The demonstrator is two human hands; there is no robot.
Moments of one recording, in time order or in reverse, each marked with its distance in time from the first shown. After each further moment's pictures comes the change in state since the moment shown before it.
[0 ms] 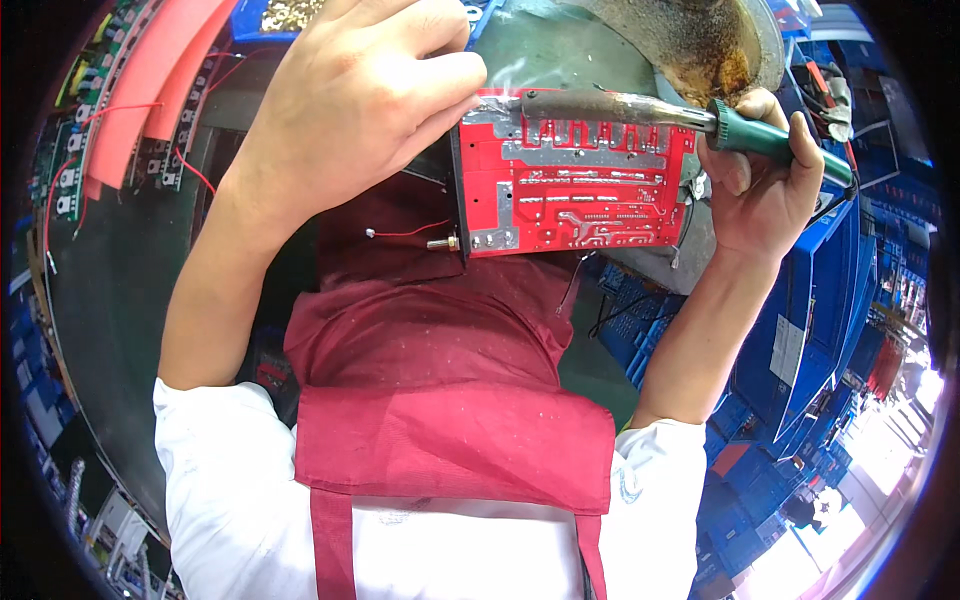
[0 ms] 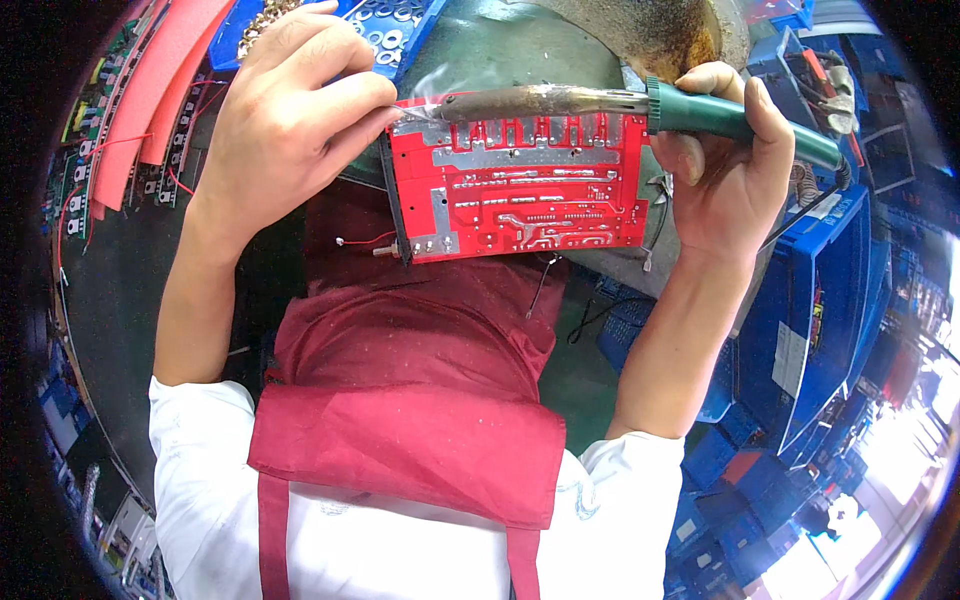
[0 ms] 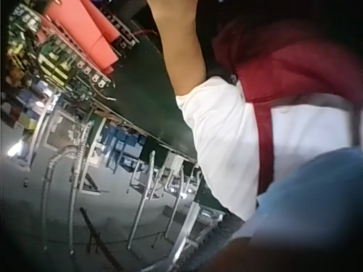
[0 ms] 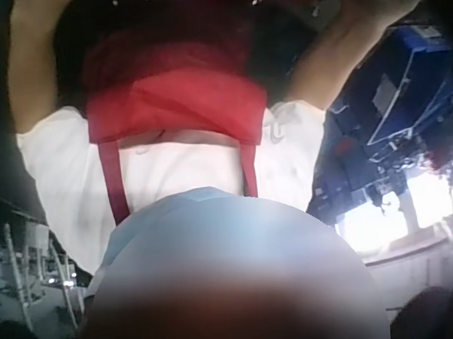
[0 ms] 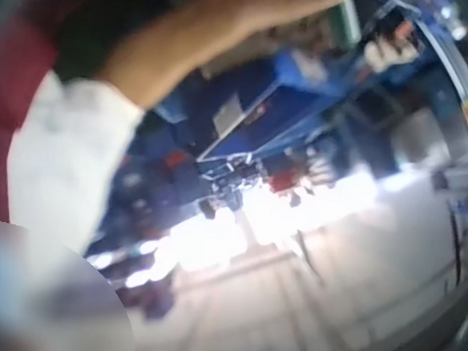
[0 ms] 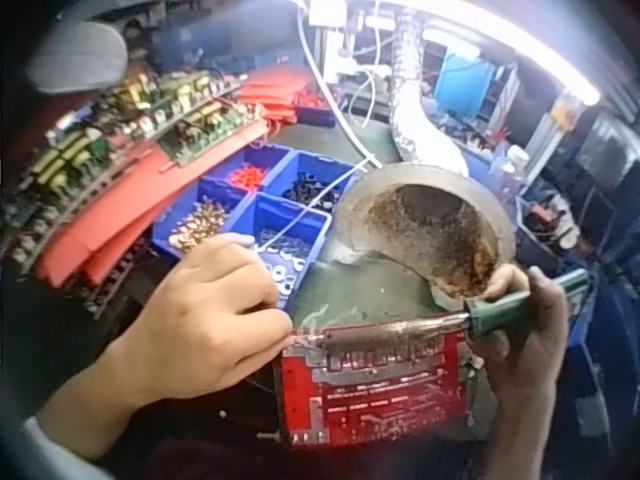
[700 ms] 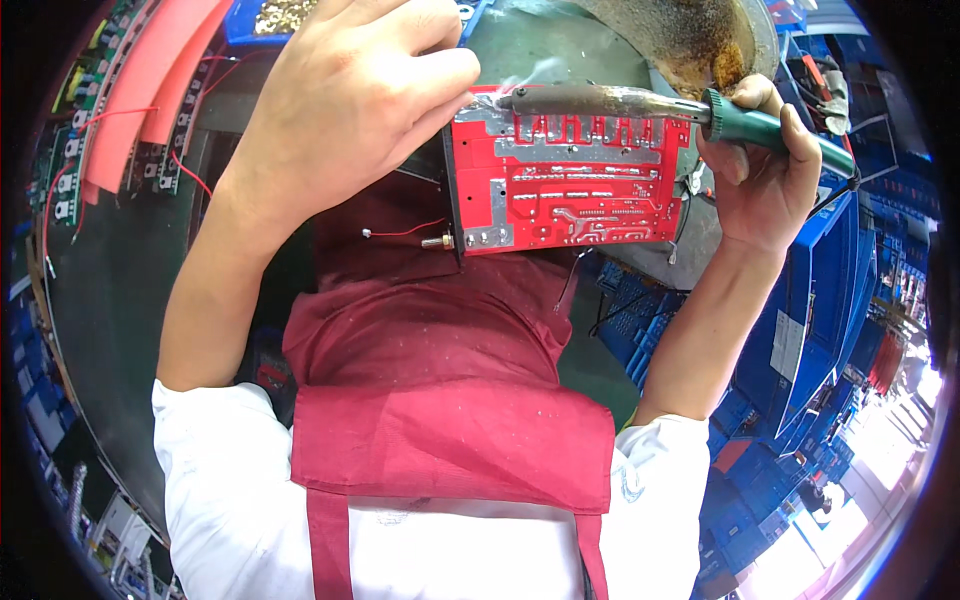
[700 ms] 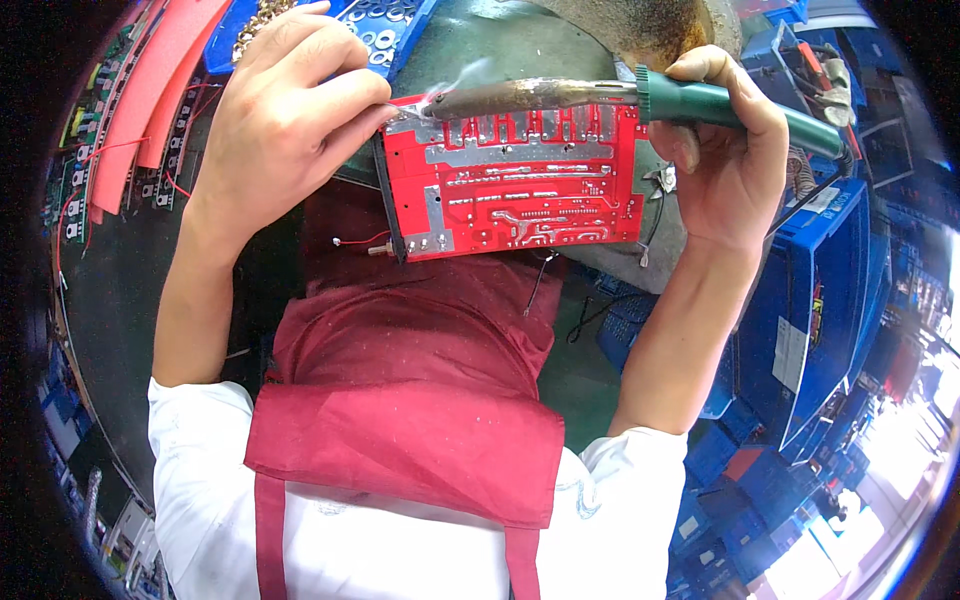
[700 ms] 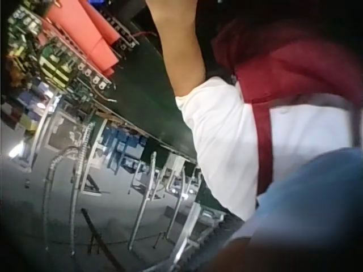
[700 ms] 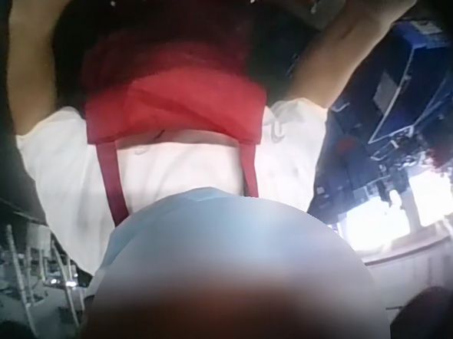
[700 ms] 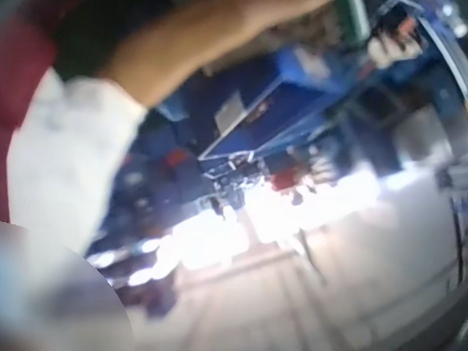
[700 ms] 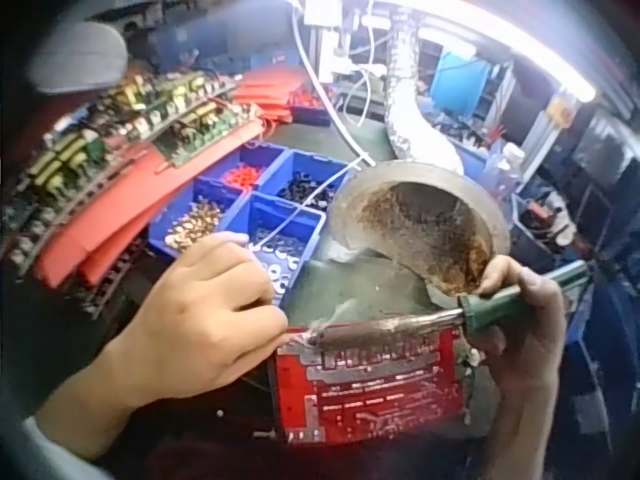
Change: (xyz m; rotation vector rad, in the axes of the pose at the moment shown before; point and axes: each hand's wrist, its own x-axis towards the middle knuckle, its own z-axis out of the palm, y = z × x) left_hand 0.003 0.002 0.001 0.008 -0.018 -0.003; right_hand 0.005 -0.005 -0.006 -0.078 -0.084 0.005
